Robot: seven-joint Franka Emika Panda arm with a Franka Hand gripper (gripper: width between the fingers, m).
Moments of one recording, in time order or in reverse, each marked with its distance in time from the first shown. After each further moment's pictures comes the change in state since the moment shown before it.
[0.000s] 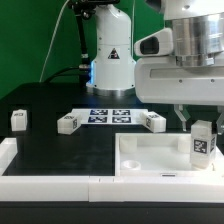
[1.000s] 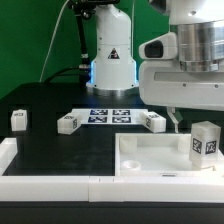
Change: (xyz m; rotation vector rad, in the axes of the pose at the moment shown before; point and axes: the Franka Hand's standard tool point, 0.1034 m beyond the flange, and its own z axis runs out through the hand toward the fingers) arm 0.000 -0.004 0.007 -0.056 -0.007 -0.451
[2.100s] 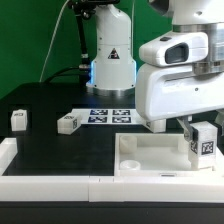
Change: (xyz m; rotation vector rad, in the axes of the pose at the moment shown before) arm 0.001 0.002 0.001 -0.021 0.014 -0.604
